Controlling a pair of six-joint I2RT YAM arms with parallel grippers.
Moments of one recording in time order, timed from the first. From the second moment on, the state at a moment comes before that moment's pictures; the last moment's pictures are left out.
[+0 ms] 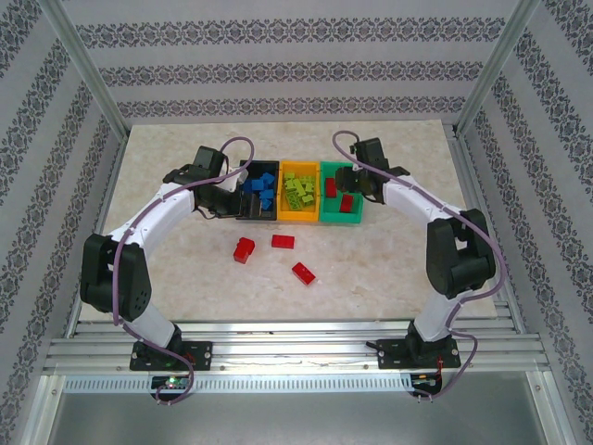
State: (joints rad) left arm -0.24 1.61 1.26 -0.76 0.45 -0.21; right arm 0.30 1.76 1.25 -0.35 -0.01 0.31
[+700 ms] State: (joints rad) left arm -0.24 1.61 1.26 -0.76 0.46 -0.21; right arm 0.78 1.52 0.87 -0.39 0.00 0.35
